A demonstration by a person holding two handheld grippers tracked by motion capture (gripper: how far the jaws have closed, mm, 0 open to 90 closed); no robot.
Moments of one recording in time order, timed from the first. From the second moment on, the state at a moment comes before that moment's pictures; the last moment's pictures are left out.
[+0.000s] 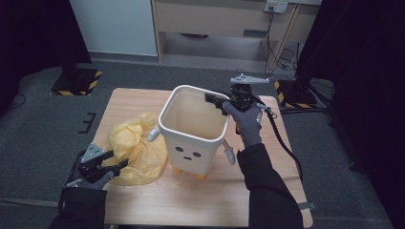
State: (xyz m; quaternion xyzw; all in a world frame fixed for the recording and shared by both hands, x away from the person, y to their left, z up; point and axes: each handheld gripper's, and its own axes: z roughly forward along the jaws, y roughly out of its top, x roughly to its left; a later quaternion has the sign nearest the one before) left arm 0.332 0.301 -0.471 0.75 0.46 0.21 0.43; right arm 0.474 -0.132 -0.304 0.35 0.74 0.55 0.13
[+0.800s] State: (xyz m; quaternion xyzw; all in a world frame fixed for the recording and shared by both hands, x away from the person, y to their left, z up) left arm 0.332 0.300 -0.471 0.75 0.46 0.21 0.43; right arm 0.483 -0.136 -0.279 0.34 0.74 0.58 0.07
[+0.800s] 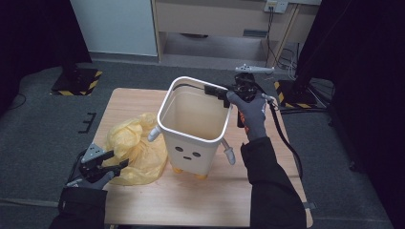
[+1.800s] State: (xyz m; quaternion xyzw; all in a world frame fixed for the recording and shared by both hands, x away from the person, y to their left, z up) left arm 0.333 0.299 -0.472 0.75 0.46 0.20 0.43; right arm 0.476 -0.174 -0.263 0.35 0.66 0.66 0.06
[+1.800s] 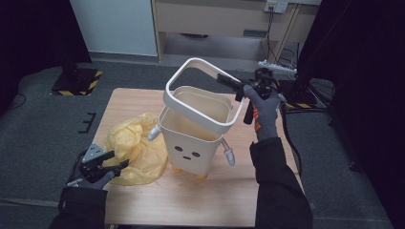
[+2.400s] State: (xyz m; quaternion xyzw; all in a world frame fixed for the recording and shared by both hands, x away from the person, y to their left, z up) left arm 0.333 0.299 -0.473 0.75 0.46 0.20 0.42; right arm 0.415 -0.265 -0.253 0.43 0.57 0.65 0.26
